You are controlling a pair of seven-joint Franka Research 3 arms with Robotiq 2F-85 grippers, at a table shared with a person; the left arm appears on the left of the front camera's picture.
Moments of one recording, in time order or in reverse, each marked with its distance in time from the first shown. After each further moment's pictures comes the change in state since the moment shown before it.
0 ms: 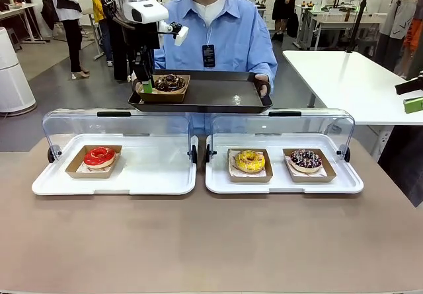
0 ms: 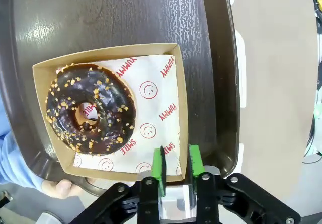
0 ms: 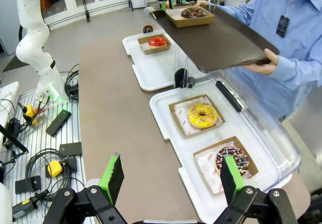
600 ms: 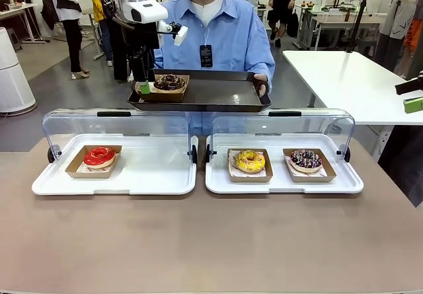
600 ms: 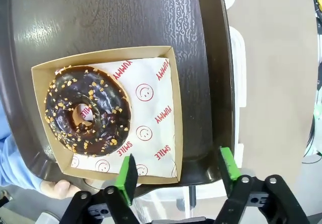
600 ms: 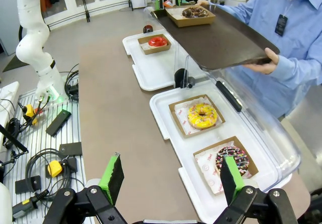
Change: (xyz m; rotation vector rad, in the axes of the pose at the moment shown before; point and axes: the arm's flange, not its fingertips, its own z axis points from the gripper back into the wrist) left arm -0.001 0.001 0.001 0.000 -0.002 0.003; right arm 0.000 0.000 0.000 0.000 0.000 0.000
